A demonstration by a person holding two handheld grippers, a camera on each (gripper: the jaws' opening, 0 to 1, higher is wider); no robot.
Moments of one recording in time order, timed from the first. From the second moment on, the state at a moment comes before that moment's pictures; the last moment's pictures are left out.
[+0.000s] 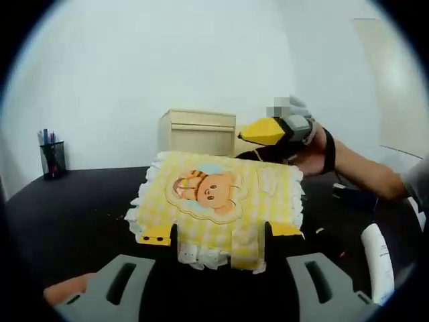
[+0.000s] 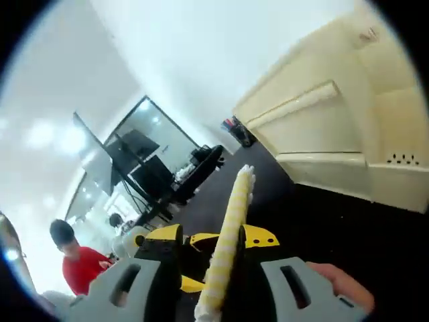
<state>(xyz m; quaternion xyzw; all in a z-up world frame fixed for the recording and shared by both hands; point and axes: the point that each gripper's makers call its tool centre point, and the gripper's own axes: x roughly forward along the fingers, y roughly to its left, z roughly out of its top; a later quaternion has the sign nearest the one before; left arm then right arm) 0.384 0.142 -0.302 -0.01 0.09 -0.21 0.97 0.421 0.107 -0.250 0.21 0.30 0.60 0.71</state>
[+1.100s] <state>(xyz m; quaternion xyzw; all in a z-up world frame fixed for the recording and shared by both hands) 0.352 0.201 -0.212 -0.01 -0.07 -0.20 0.98 0.355 0.119 -0.235 -0.19 0.11 0.69 0.69</state>
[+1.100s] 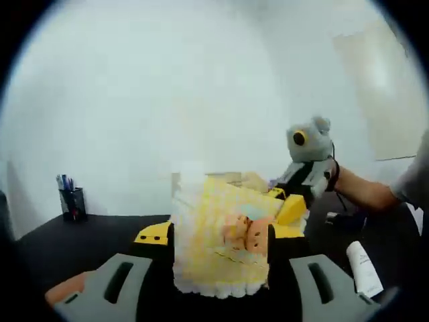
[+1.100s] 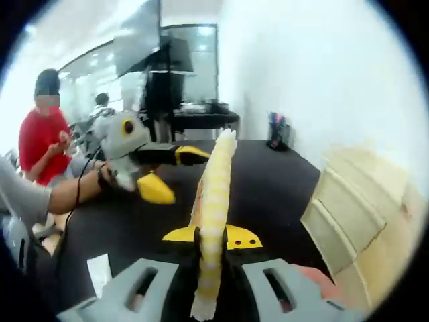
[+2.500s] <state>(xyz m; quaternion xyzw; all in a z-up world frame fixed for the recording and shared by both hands) 0.302 0.146 -0.237 -0.01 -0.01 -0.36 0.93 0.365 0.087 -0.269 -0.03 0.14 0.81 0.56</state>
